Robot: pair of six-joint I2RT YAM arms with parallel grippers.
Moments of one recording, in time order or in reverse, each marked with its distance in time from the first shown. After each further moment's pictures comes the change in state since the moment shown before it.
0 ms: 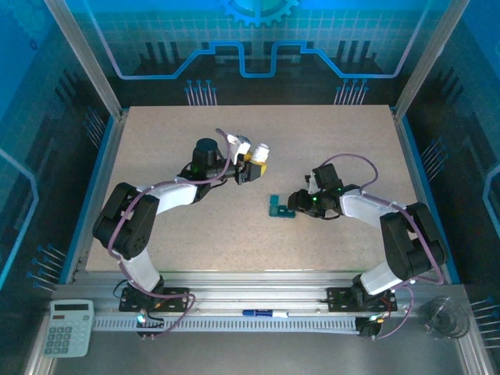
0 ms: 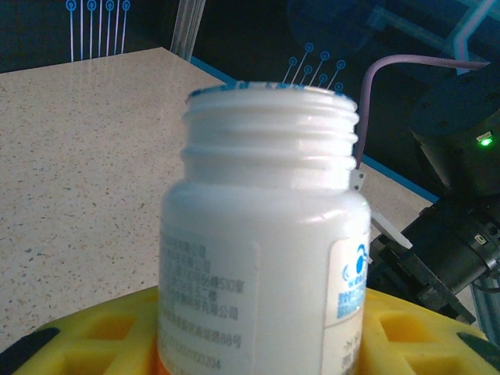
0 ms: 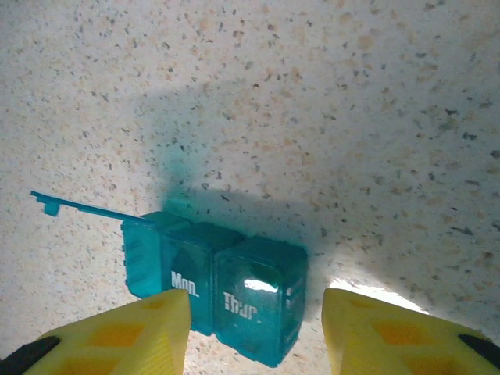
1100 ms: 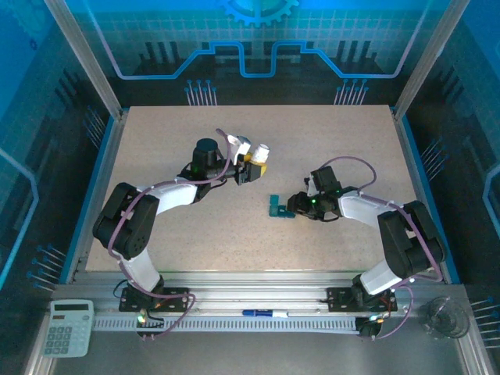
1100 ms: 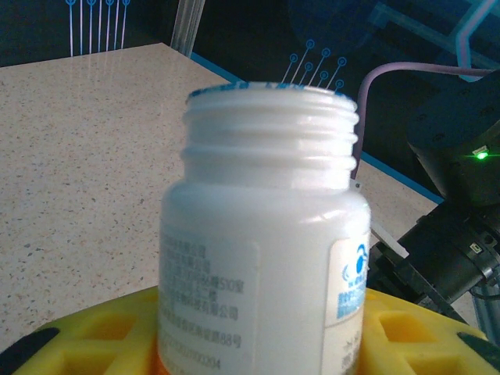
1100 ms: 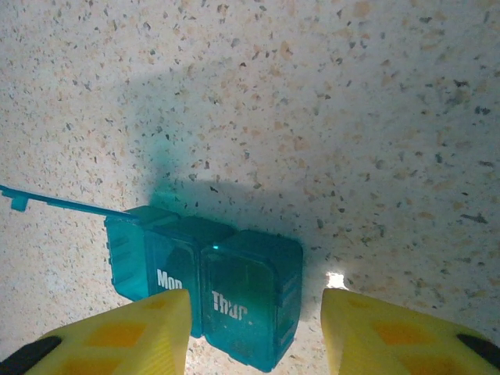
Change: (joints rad) left arm 0.000 0.000 0.000 -0.011 0.000 0.000; right arm 0.011 0.017 -0.021 0.020 0.006 0.019
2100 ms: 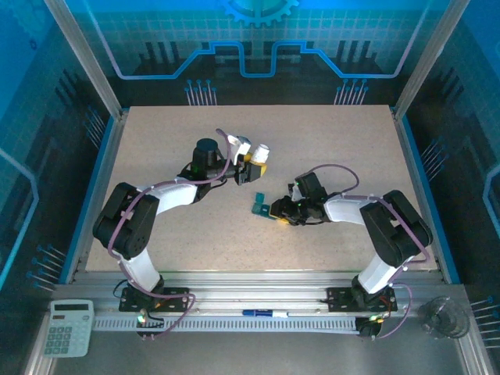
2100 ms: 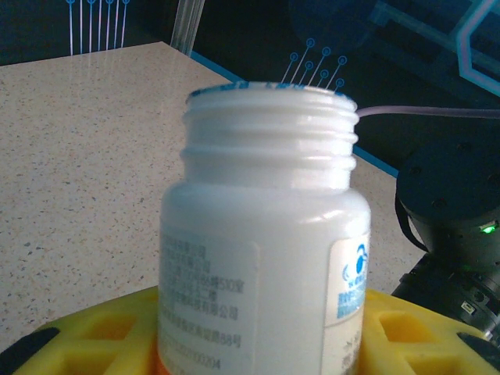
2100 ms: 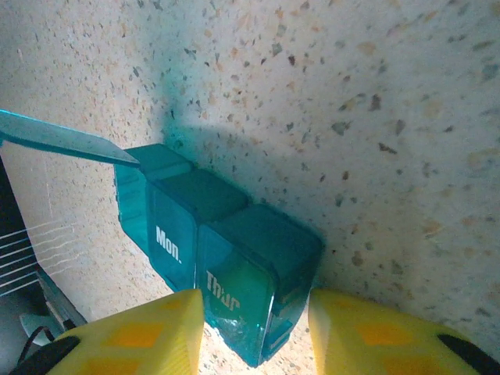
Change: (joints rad) left arm 0.000 0.000 0.000 -0.003 0.000 0.003; right arm 0.130 0.118 -0.023 0.240 -0.140 0.240
